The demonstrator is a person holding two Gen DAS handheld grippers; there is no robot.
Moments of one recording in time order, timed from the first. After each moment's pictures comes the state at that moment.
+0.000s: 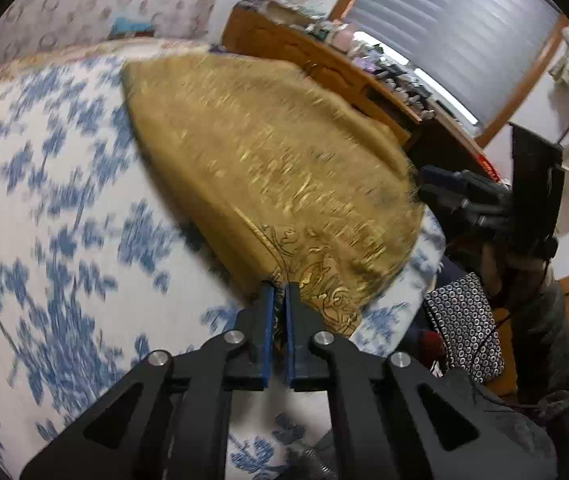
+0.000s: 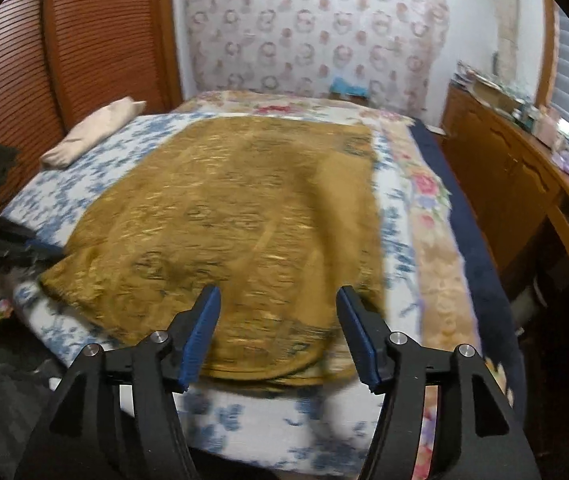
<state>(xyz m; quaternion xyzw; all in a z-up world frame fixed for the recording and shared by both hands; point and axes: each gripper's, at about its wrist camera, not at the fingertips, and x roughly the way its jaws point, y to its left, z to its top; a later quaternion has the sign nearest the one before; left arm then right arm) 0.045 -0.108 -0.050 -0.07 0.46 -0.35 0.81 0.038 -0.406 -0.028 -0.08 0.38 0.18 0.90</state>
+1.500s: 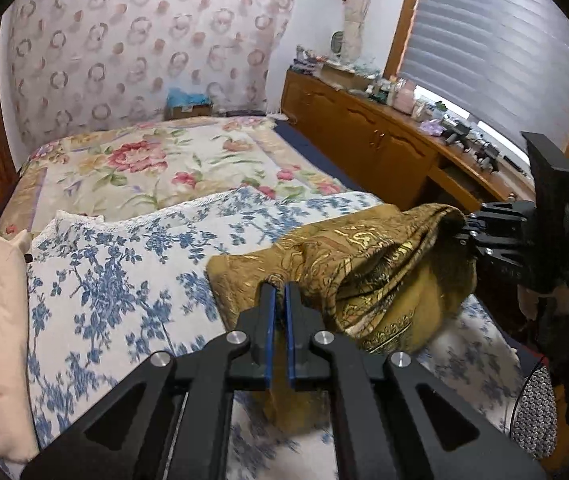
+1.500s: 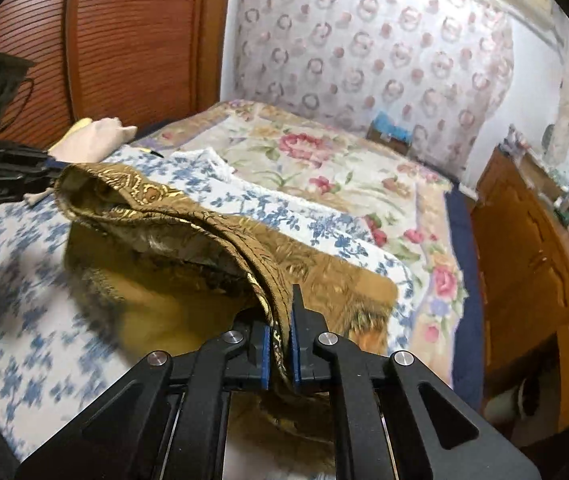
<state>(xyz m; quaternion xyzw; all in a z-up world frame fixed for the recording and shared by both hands) 0.237 -0.098 0.015 -0.02 0.38 -0.23 0.89 0.236 -0.361 0.007 -0.17 0.36 0.24 0.89</state>
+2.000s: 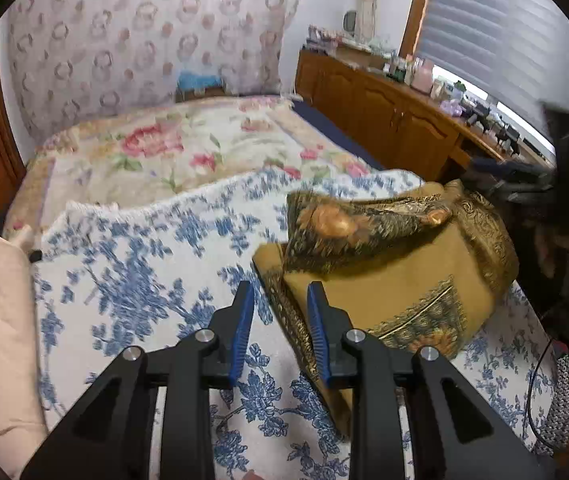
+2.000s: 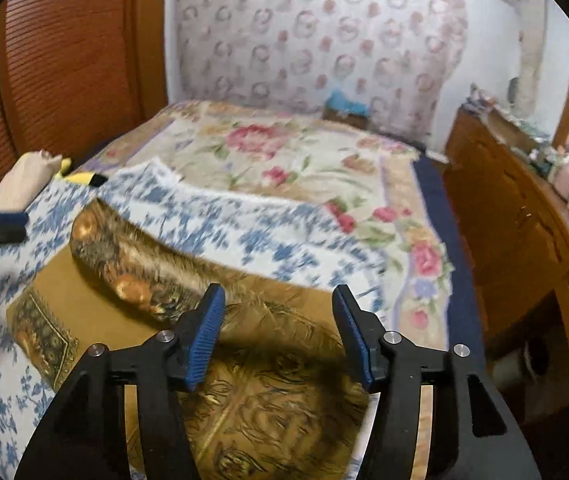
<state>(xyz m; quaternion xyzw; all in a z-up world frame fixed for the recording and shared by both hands) 0.272 -0.079 -0.021 0.00 0.41 -0.21 0.88 0.297 -0.389 0.003 -0.12 0.37 0.15 0.91</state>
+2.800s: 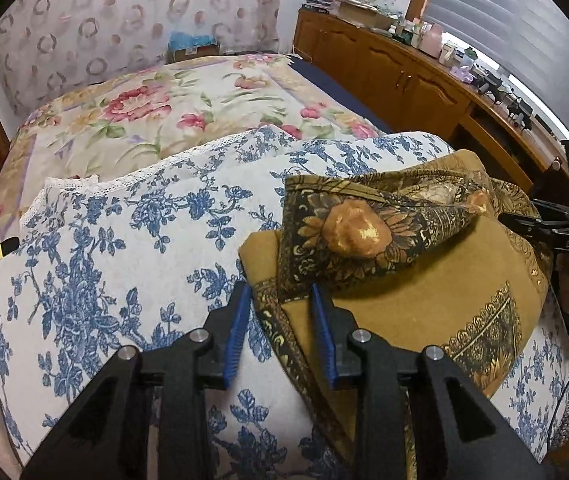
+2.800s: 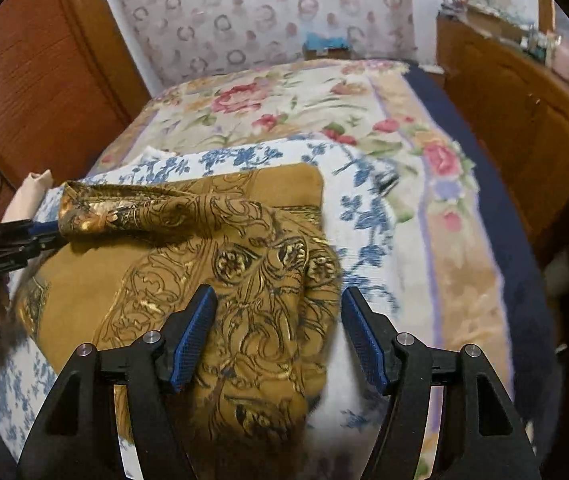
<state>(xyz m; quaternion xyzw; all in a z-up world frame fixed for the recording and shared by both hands) 0.323 -0.110 -0.064 0.02 0.48 -0.22 0.85 0.301 -0.445 -0.062 0.04 0.47 0.16 0.87</state>
